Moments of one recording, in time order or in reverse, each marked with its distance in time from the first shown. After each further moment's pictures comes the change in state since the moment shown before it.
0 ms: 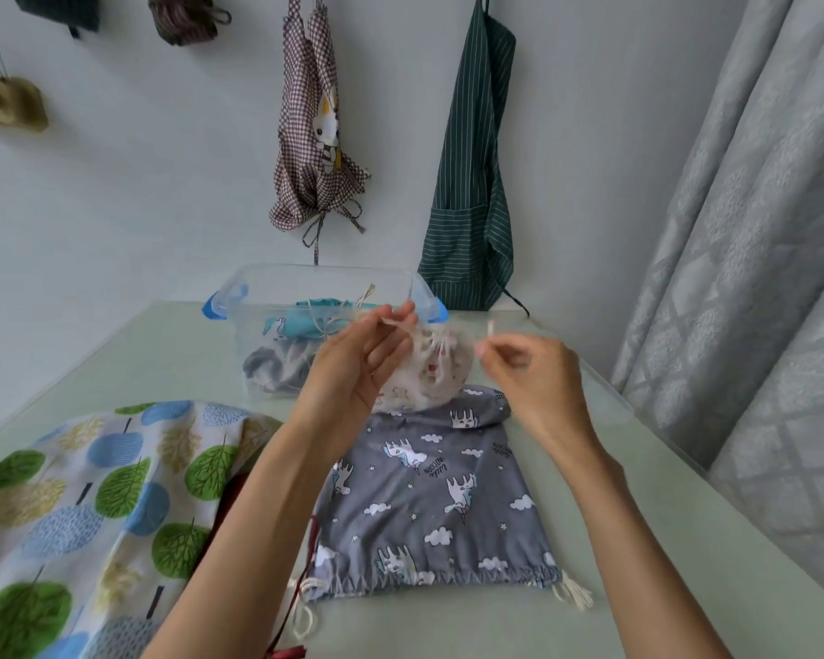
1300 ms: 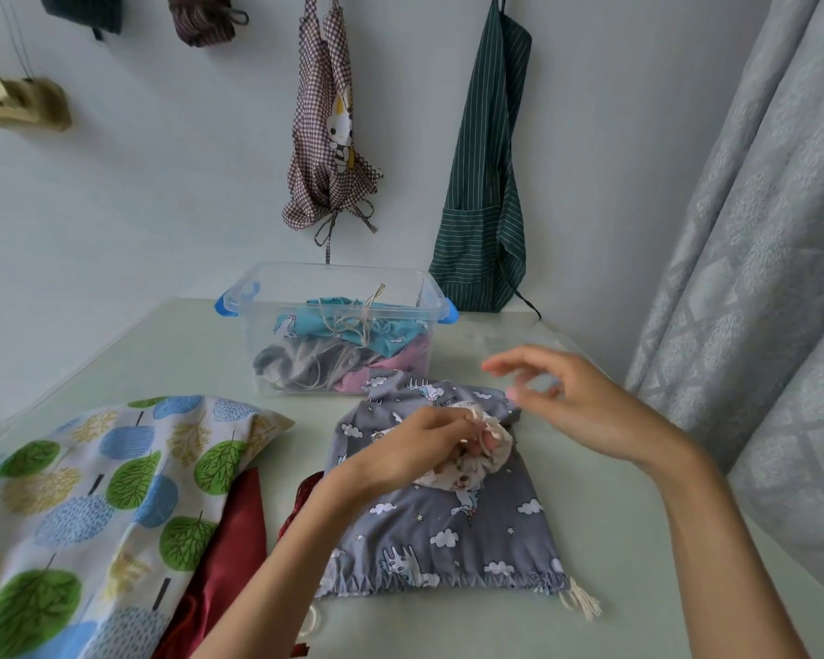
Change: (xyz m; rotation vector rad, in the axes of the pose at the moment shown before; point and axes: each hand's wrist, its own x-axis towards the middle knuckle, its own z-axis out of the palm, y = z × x) left_hand -0.016 -0.052 0.001 1.032 -0.417 -0.157; right_hand 0.000 -0.006 -0.042 -0.050 -0.569 0.036
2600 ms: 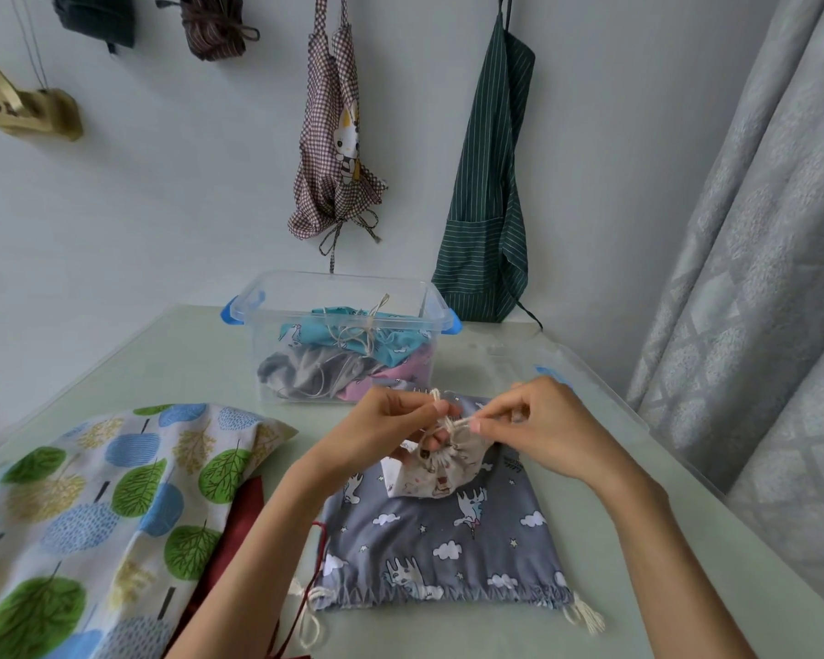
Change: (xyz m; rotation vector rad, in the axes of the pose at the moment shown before) left_hand -0.012 -0.001 -0.034 -0.187 0.122 -0.037; right_hand 0.005 -0.007 0.028 -0.149 0.098 0.149
